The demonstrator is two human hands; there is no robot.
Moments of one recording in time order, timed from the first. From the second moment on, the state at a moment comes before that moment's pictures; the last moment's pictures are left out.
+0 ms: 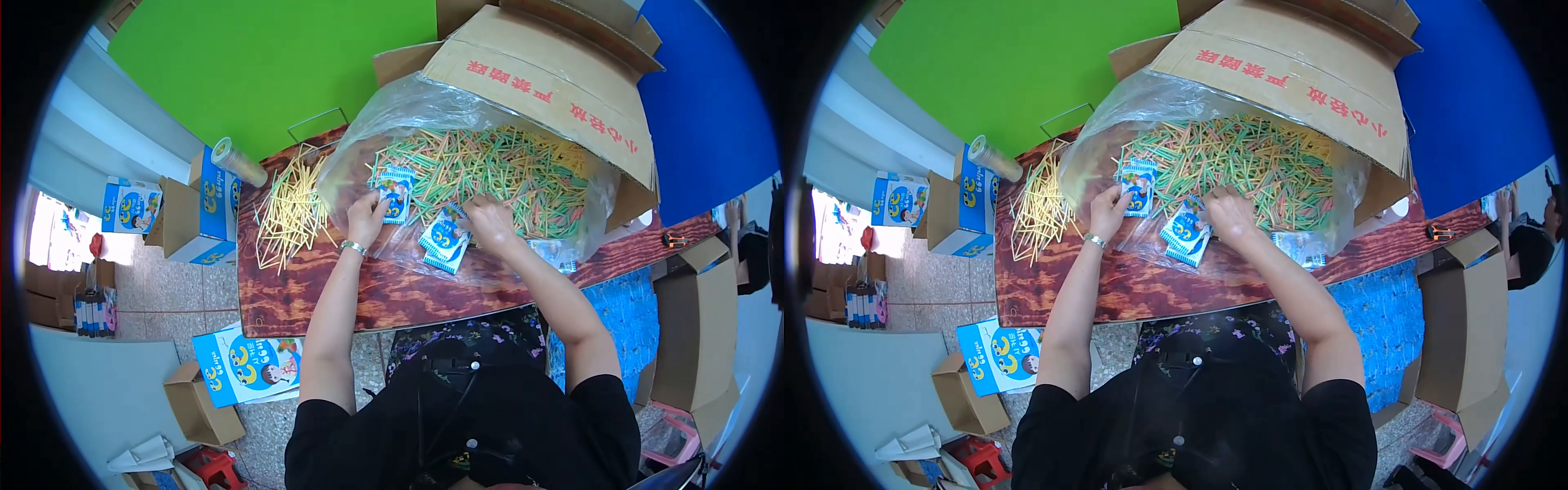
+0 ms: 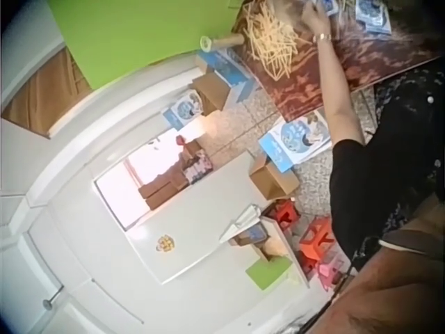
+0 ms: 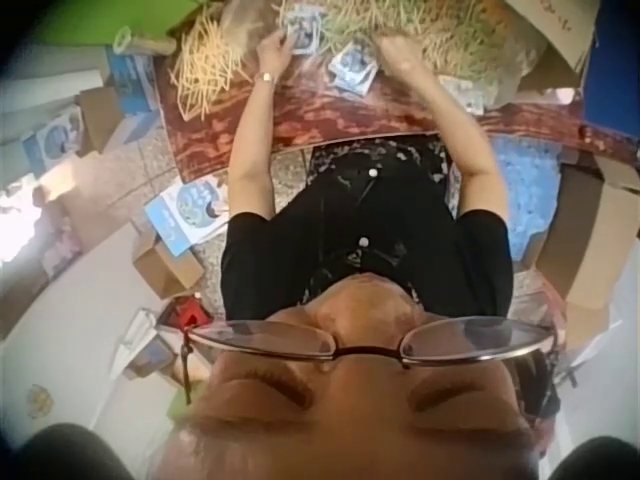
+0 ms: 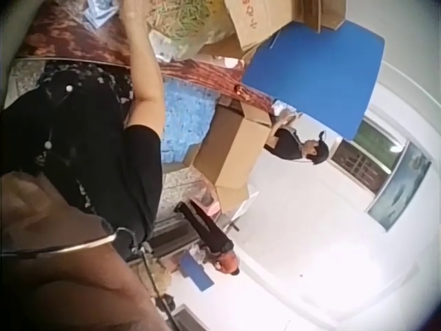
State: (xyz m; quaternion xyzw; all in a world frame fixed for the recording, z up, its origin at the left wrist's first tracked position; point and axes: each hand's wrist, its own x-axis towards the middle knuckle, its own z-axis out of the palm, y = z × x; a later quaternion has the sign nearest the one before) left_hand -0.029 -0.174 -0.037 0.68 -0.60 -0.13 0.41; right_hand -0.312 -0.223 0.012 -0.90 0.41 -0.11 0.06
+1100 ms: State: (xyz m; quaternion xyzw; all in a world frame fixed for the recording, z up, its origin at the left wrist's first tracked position) left_hand -0.123 -0.126 -0.020 0.62 -0.56 -0.36 0.42; right_hand -0.486 -0.263 0.071 -0.91 0.41 -0.08 0.02
